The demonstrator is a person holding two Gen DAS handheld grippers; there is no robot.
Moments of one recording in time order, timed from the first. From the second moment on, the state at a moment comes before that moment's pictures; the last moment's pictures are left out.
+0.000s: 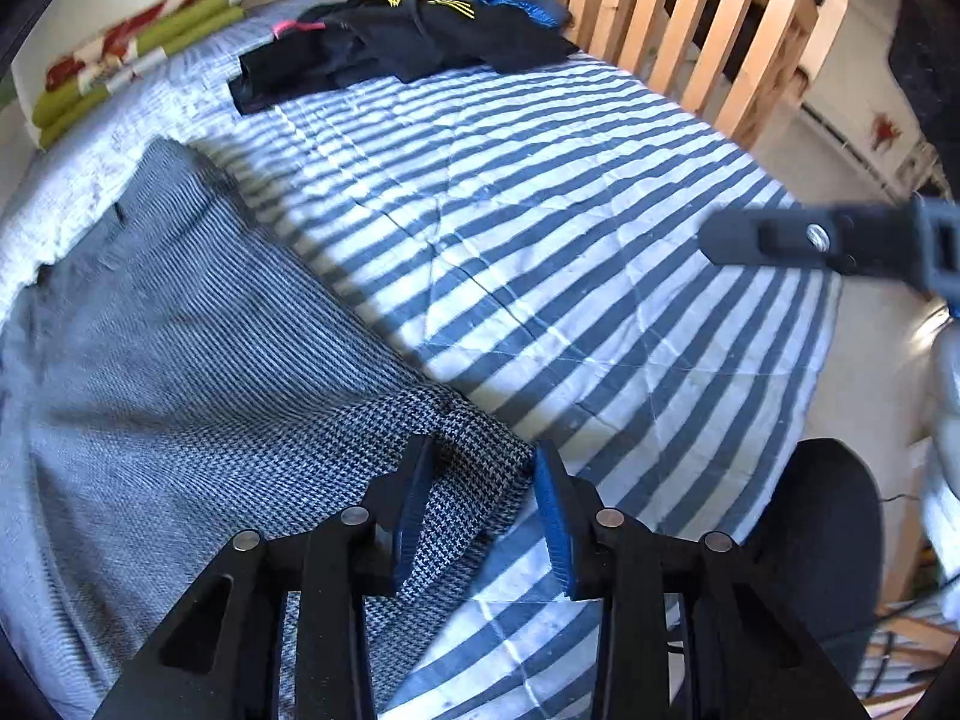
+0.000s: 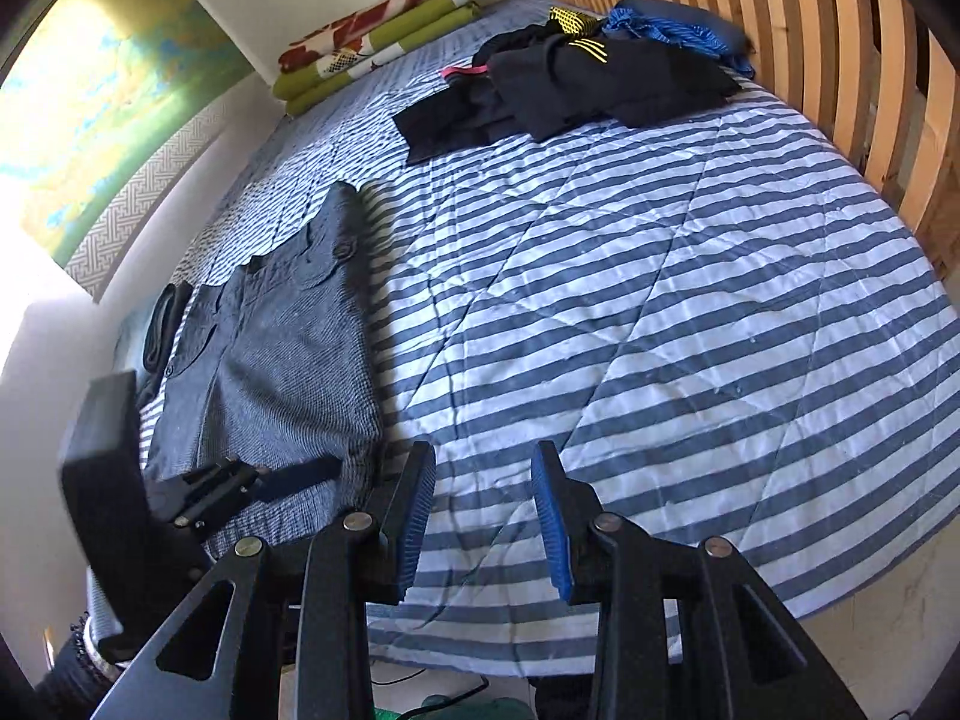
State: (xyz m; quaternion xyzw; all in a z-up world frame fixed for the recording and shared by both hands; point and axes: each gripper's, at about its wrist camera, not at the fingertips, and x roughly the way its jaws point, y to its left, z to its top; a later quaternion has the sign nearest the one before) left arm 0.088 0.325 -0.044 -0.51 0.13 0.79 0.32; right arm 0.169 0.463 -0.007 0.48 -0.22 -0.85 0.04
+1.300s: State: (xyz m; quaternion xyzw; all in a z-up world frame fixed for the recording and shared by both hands) left arm 0.131 0.040 0.046 -0.42 -0.21 0.82 0.33; right arm -0.135 0.280 0.022 0.53 -0.14 -0.84 0.06
